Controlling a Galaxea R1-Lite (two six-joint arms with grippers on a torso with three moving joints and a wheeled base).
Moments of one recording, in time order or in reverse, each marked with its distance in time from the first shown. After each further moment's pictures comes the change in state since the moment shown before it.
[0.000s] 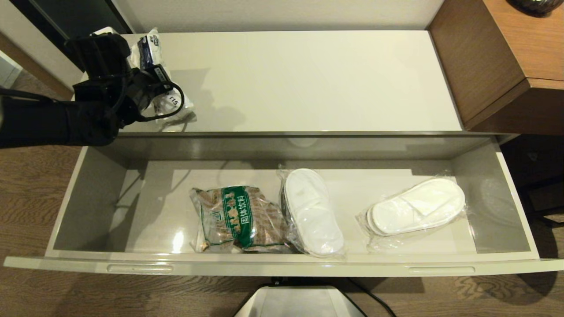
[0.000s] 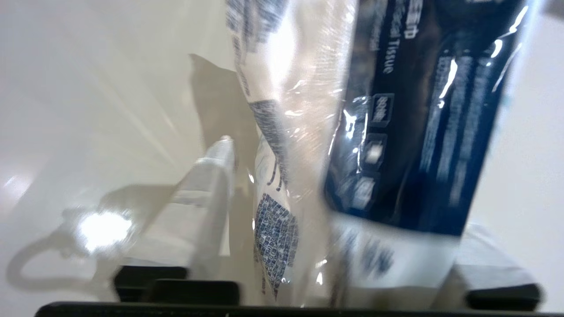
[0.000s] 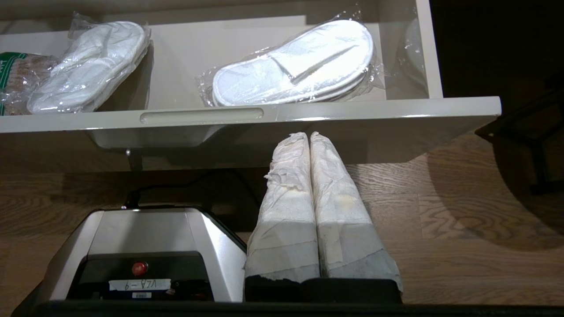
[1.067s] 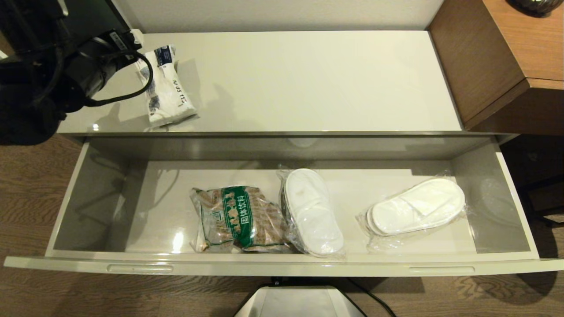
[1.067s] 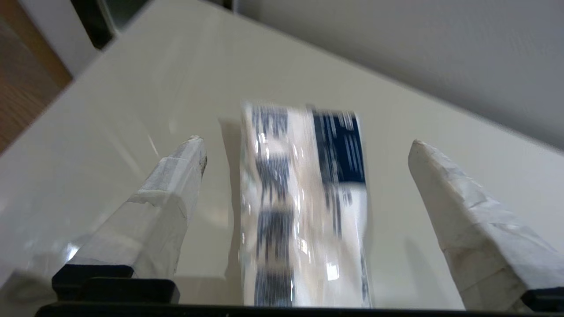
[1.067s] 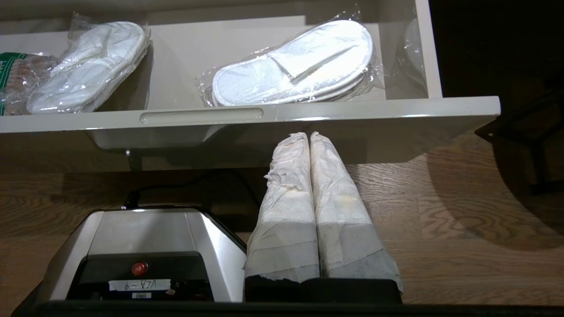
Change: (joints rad) left arm 0.001 -0.260 0.195 -0.048 -0.029 -0.024; right arm 0.000 0.000 0.000 0.000 0.000 0.000
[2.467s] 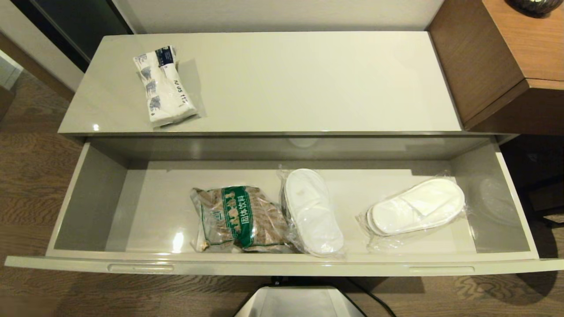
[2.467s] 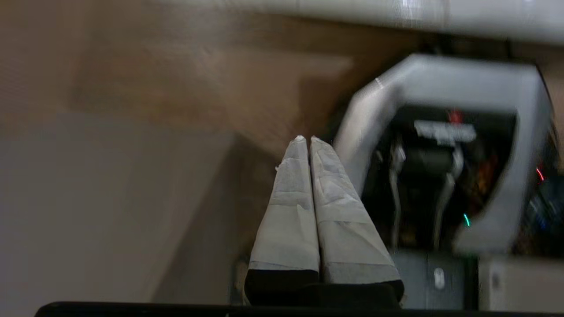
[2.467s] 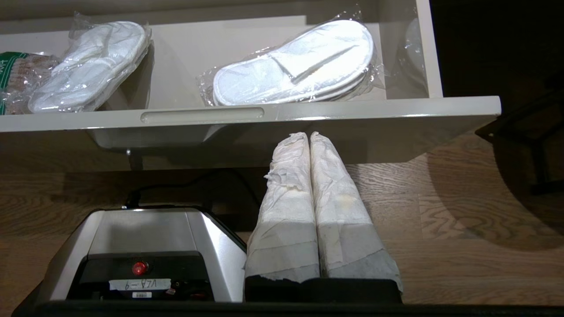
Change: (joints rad) left arm -0.037 -1.033 0.747 1.257 -0.157 0.119; right arm 0.000 0.000 0.000 0.000 0.000 0.000
